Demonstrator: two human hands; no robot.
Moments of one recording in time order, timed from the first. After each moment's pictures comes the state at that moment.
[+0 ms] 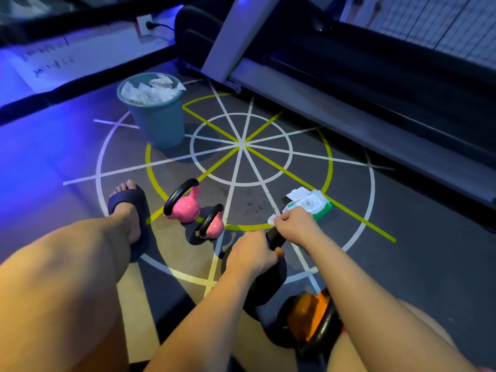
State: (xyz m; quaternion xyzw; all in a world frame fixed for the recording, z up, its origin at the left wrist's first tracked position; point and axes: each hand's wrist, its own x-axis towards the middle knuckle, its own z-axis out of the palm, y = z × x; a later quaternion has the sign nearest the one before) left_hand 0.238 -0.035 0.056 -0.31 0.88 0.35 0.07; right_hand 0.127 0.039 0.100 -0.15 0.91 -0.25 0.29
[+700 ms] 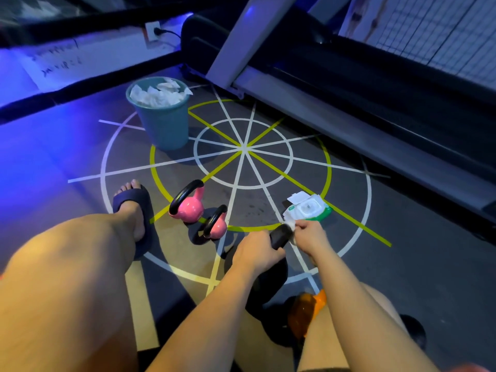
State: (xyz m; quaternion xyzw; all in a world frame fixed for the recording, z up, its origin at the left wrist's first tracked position) left_hand 0.247 -0.038 0.064 -0.29 0.87 0.39 0.06; right_hand 0.142 0.064 0.084 -0.07 0.91 -0.32 0.26
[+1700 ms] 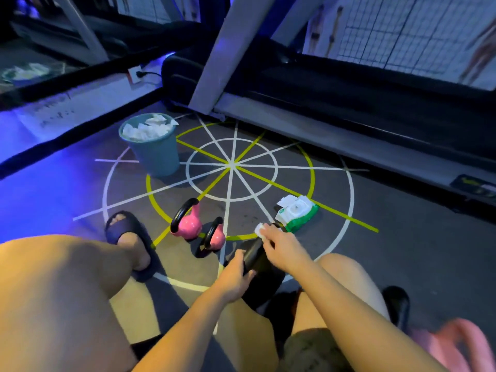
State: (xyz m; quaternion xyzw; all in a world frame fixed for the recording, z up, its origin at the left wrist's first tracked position) left_hand 0.329 -0.044 0.048 -0.22 0.87 0.44 0.08; right_hand 0.204 0.073 0.097 -0.32 0.91 -0.20 0.19
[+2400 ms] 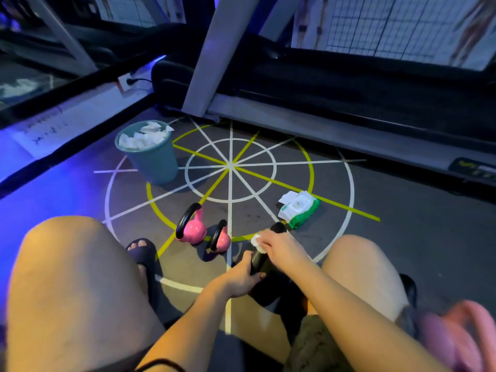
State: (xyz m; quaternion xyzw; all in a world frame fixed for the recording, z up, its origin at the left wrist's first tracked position) left_hand 0.321 -0.070 0.057 -0.16 0.84 0.47 0.23; right_hand 0.212 0.055 0.089 -0.31 0.92 -0.15 0.21
